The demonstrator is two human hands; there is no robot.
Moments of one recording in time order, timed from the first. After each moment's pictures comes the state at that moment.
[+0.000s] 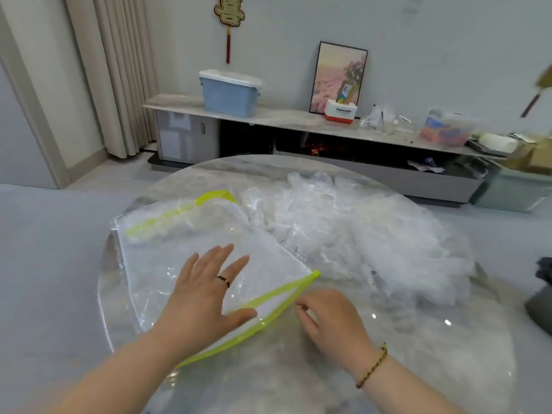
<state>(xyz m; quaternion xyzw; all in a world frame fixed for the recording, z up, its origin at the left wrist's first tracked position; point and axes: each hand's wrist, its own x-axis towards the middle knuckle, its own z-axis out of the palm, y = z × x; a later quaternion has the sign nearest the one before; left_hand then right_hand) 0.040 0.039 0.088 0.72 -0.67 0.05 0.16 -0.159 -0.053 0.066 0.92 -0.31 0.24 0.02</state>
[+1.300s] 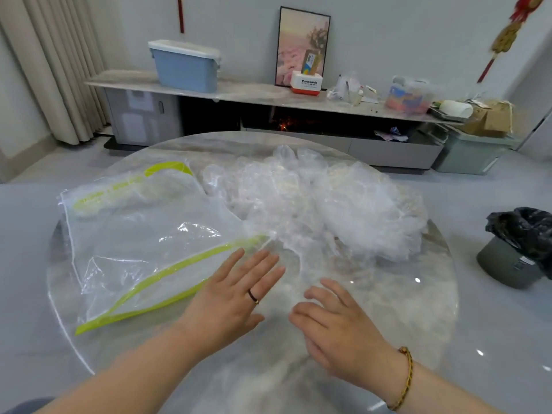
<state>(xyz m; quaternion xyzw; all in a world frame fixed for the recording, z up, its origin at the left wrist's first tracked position) -0.026 0.014 0.052 0.48 -0.82 0.25 0.19 -0.242 -0.015 0.074 0.94 -0.17 0.21 0.18</state>
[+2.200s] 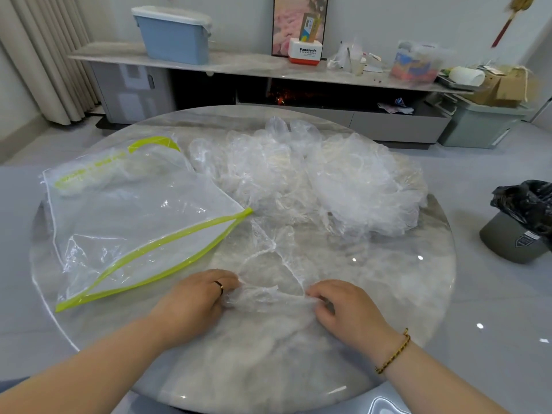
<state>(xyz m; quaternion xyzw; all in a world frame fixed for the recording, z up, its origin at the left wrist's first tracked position) -0.020 0.027 0.027 0.53 -0.81 0.02 0.23 -0.272 -0.032 0.036 0.89 -0.41 0.16 -0.15</state>
